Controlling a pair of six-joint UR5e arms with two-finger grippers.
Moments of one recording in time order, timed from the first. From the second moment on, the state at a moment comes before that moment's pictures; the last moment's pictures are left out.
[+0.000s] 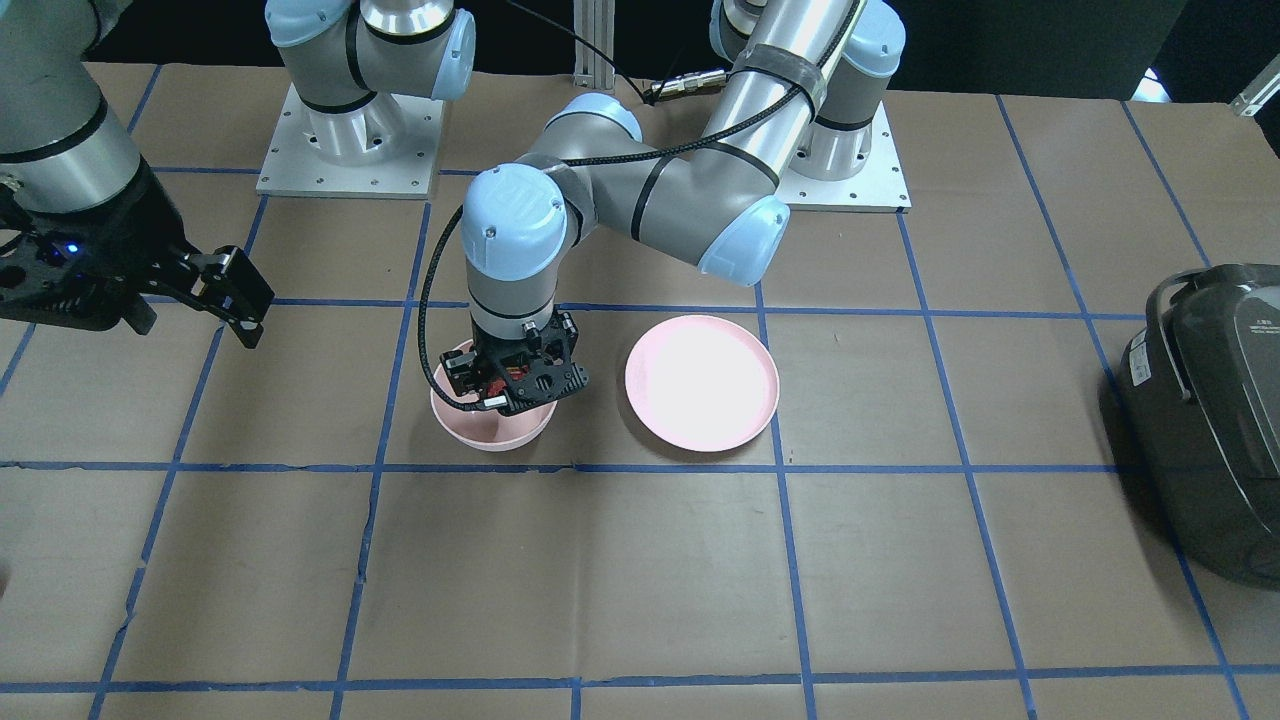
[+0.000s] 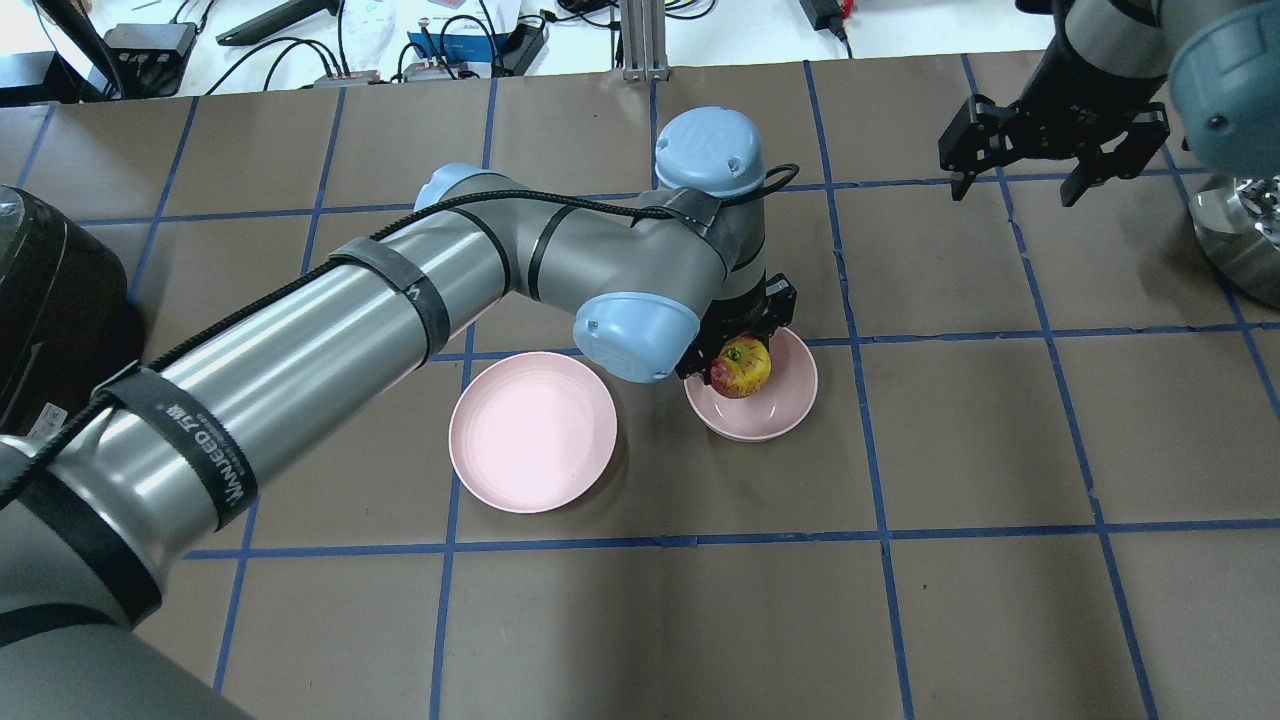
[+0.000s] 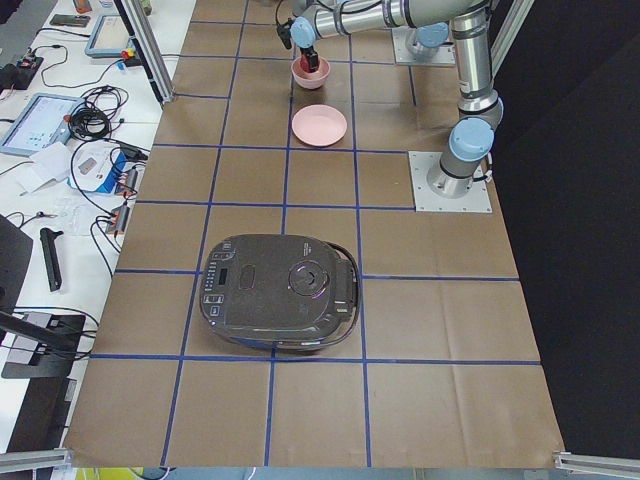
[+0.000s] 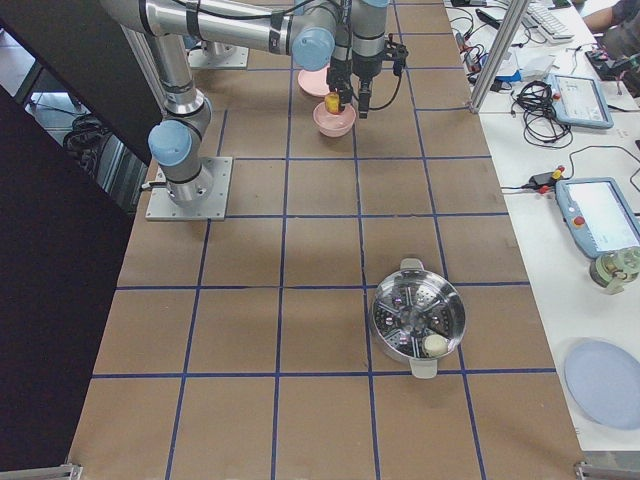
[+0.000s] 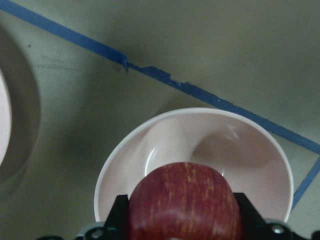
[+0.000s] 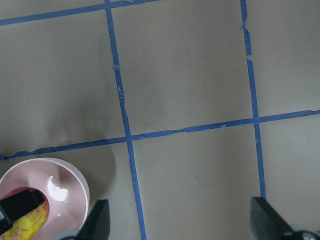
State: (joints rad) left arm -2.08 -2.09 -1.55 -1.10 1.44 -0.96; right arm 1.42 -1.51 1.61 -1.73 -1.57 -0.01
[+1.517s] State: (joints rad) left arm -1.82 -1.74 -1.53 -1.51 1.49 -0.29; right arm 1.48 -1.56 1.61 -1.71 -1.59 0.00
